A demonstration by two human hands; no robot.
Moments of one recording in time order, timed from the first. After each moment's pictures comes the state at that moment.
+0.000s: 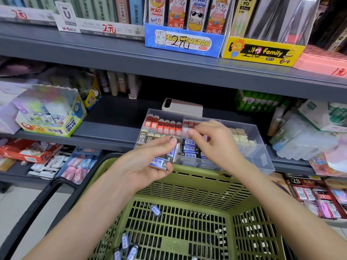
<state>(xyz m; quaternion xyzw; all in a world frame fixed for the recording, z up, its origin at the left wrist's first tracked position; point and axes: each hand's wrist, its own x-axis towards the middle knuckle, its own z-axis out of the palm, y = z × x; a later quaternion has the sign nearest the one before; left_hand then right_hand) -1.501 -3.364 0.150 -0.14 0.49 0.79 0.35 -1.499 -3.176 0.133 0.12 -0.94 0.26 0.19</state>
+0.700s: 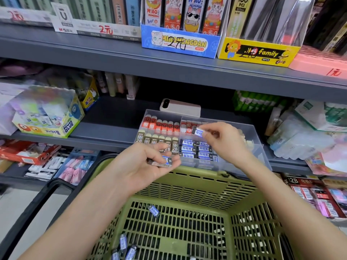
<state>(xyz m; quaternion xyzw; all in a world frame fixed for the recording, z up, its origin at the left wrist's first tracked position) -1.495 -3.366 0.161 -0.18 0.39 0.83 0.36 -1.504 -3.151 0.132 -0.05 -0.94 0.32 0.10</state>
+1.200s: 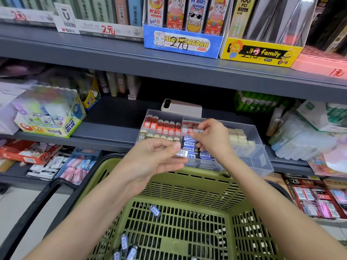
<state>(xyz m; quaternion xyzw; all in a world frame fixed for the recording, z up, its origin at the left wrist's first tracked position) -1.493 -3.364 0.151 0.02 0.61 0.74 0.29 -1.528 -3.173 0.114 -0.17 -0.87 0.45 0.10</state>
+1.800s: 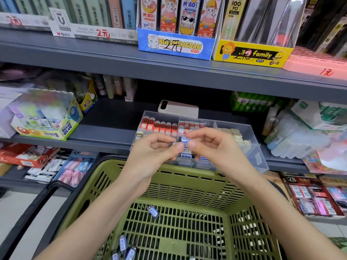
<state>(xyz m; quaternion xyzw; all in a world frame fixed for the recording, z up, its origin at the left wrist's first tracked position) -1.495 -3.348 0.140 0.04 0.65 0.74 0.15 -1.464 -3.179 0.149 0.05 -0.78 0.62 0.04</state>
